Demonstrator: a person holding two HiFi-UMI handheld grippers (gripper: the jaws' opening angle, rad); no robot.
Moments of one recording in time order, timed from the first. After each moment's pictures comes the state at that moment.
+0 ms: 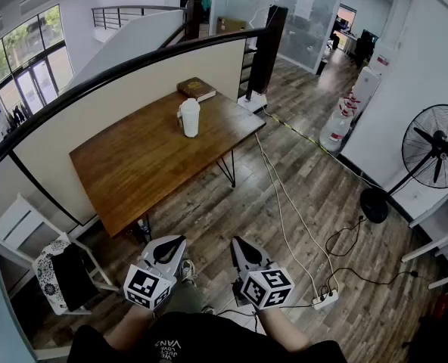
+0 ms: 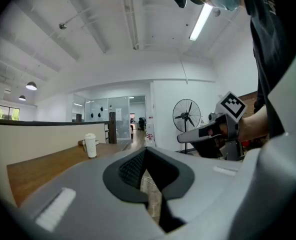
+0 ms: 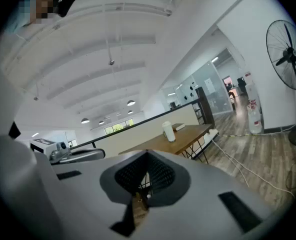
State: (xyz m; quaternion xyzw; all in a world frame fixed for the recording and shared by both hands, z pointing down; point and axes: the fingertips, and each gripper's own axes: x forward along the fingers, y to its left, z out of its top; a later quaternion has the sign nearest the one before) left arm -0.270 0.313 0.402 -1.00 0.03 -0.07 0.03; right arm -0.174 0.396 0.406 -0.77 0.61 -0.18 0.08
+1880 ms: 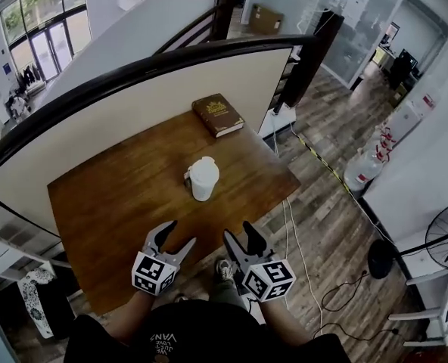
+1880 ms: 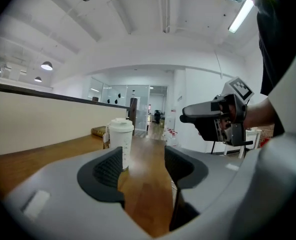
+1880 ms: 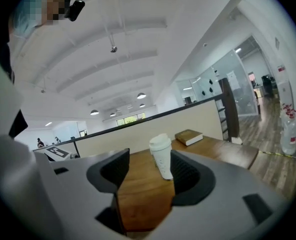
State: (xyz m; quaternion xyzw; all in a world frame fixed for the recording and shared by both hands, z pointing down) left arm -0.009 -0.029 0.480 -0.99 0.11 -0.12 -0.06; right arm 0.087 0.039 0.411 -0.71 0.68 -0.16 0.03
